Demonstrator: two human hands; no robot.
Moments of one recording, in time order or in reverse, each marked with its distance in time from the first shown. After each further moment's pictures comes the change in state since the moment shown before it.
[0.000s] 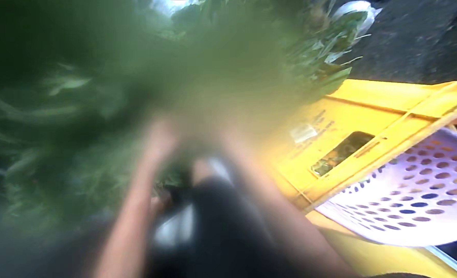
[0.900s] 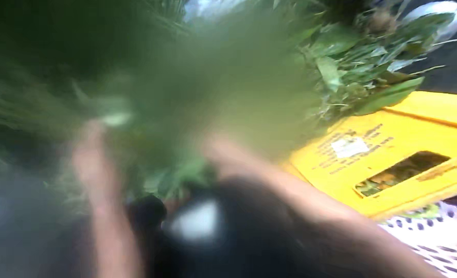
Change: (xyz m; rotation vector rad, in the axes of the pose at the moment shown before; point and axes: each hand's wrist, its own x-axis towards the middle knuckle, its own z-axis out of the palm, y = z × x) left_hand -0.116 0.061 -0.096 -0.042 0.902 0.022; right_hand 0.017 0.064 0.030 -1.042 -0.738 -0.656
